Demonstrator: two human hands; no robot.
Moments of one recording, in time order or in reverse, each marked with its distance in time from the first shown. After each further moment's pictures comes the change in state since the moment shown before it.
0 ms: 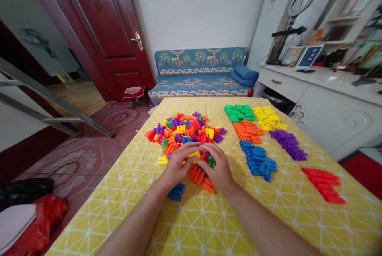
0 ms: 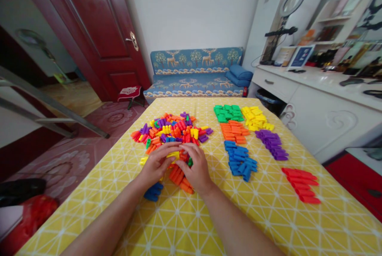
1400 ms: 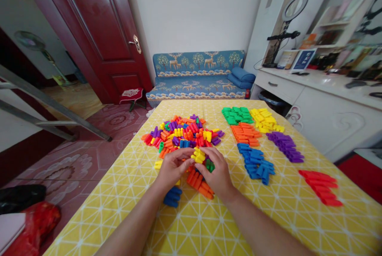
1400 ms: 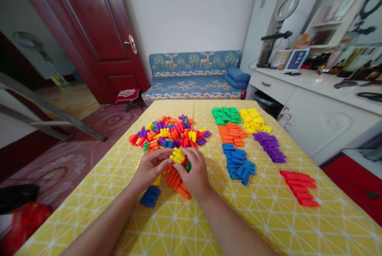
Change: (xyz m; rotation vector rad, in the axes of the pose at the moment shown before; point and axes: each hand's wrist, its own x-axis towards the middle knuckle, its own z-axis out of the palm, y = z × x) left_hand -0.005 -0.015 0.008 -0.401 0.102 -0.315; right_hand -0.003 -0.003 -0.001 -0.061 0.049 0.023
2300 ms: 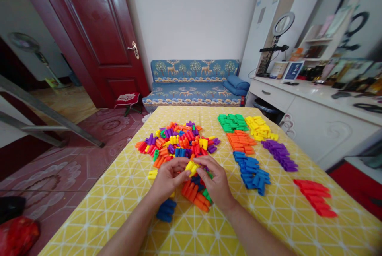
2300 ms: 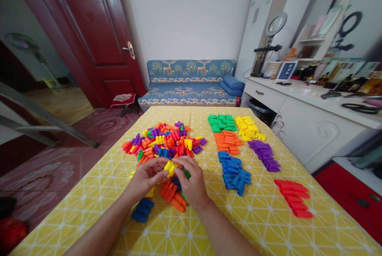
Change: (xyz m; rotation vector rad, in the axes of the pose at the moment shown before) left_hand -0.001 0.009 0.003 -0.249 -0.040 -0.199; right_hand 0.011 -0.008 -0.009 0.340 -0.061 0.098
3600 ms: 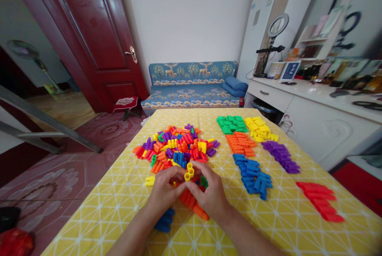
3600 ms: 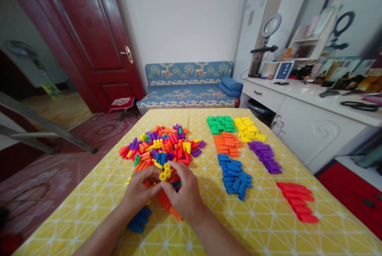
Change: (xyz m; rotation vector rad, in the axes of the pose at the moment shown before) left_hand -0.005 0.001 0.000 0.534 0.083 0.339; right_hand -0.011 -0.003 0.012 -0.234 0.000 -0.022
